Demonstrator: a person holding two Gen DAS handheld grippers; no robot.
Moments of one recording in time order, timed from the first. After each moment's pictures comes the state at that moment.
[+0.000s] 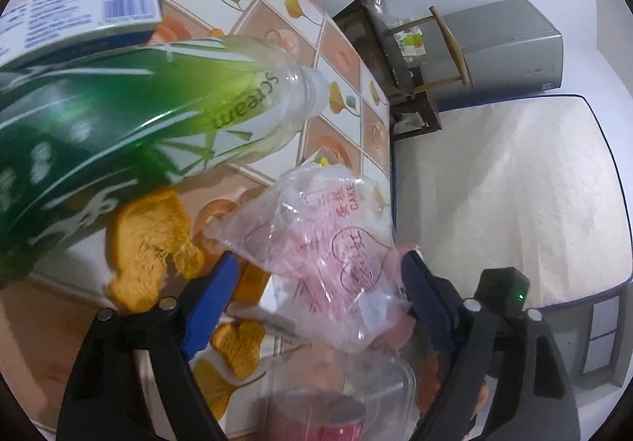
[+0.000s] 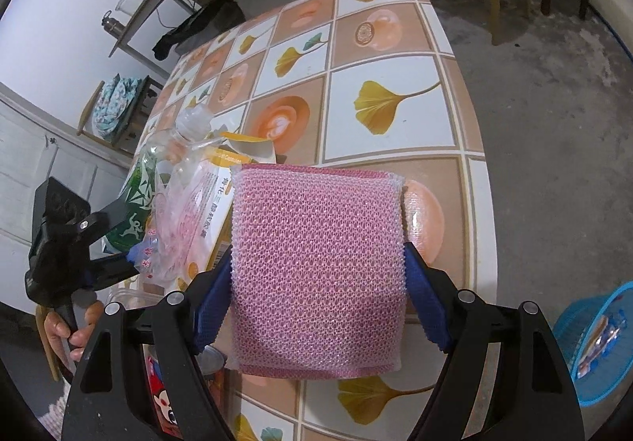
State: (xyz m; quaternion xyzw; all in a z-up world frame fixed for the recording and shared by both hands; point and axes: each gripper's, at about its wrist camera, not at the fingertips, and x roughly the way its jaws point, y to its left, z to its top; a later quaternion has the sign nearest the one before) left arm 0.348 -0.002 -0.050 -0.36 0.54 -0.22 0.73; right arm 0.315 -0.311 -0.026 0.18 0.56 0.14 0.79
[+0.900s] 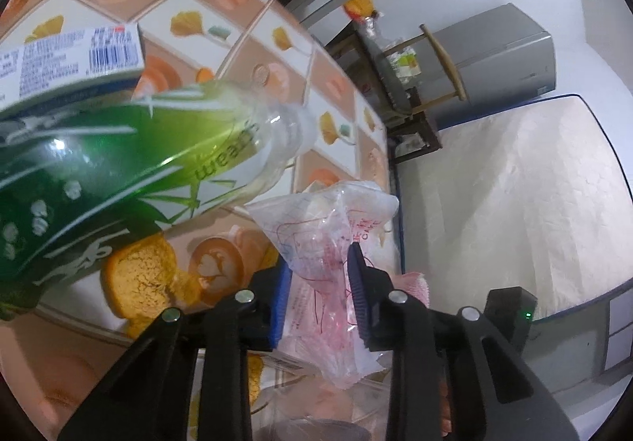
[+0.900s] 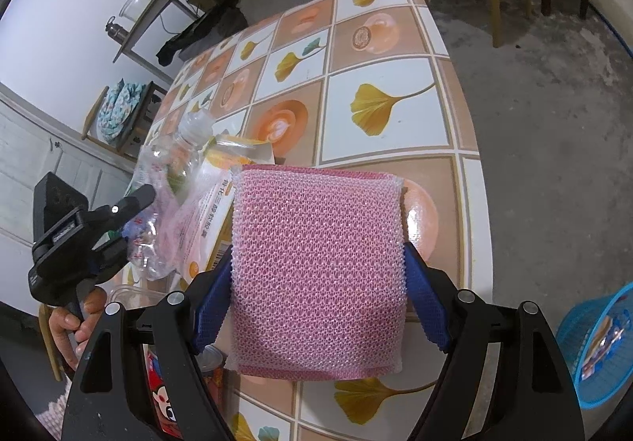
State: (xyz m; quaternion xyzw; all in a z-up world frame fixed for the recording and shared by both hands) left arm 0.344 -0.002 -0.037 -0.35 0.48 -0.21 0.78; right arm 0.310 -0.316 -0.025 0.19 0.55 0.14 0.80
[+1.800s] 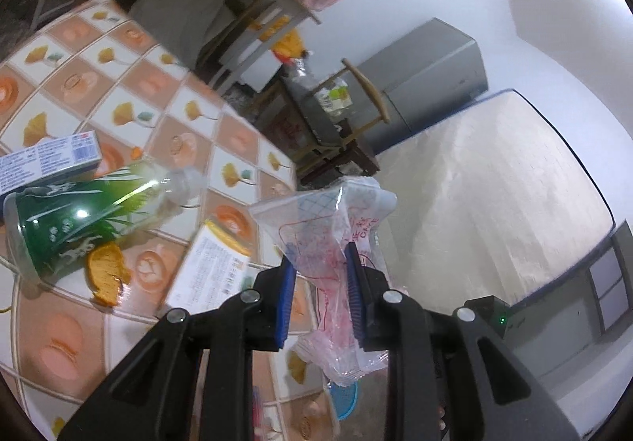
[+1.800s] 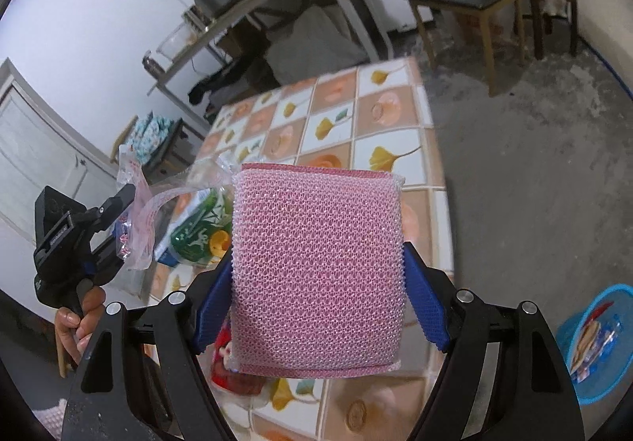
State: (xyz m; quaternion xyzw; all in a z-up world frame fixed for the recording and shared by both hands) left arm 0.283 -0.013 0.080 -0.34 0.38 -0.28 0.82; right arm 0.243 -0.349 0.065 0.21 0.46 0.15 0.85
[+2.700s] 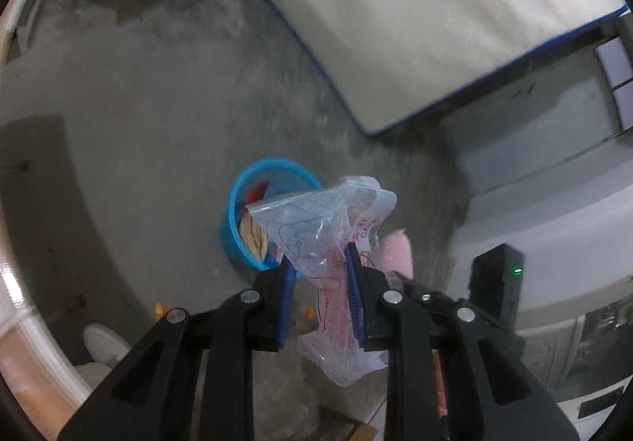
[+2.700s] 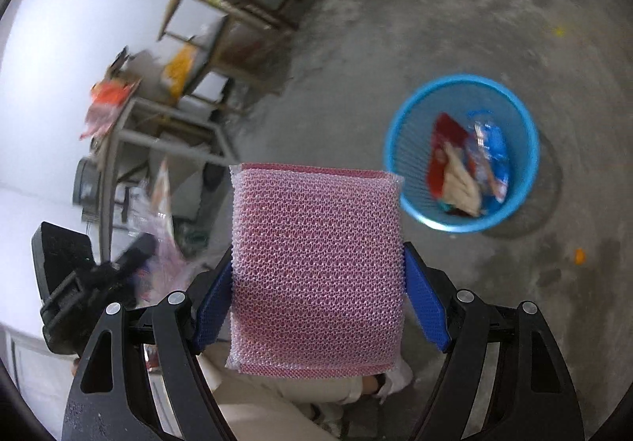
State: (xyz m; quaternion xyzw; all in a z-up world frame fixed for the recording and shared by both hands) left arm 0.169 -0.452 -0.043 -0.03 0.60 -0.46 0.65; right arm -0.026 -0.622 -0.085 0.50 0.40 -0.12 0.76
